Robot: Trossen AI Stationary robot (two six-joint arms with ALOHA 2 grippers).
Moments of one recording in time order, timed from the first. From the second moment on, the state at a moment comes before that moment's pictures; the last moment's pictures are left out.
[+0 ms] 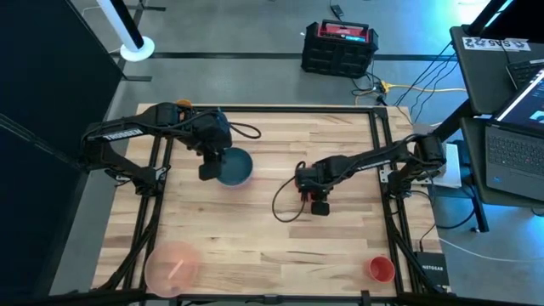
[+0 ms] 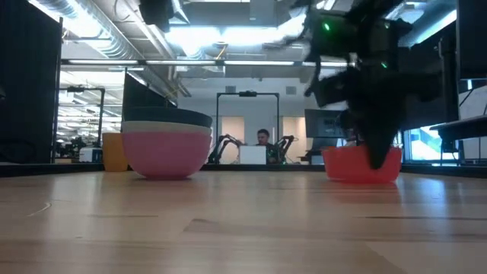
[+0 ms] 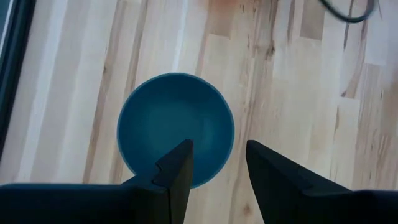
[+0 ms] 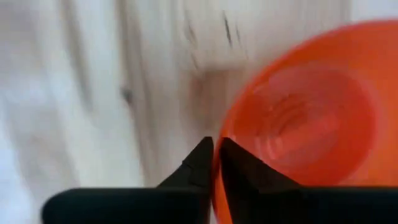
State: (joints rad) left arm 0.15 1.39 1.59 -1.32 0.01 -0.01; right arm 0.04 1.67 1.02 -0.75 -0.13 0.14
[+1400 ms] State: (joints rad) left arm 0.25 1.16 1.59 -1.51 -0.07 -0.03; right arm -0.06 2.36 2.28 -0.93 -0.14 -0.09
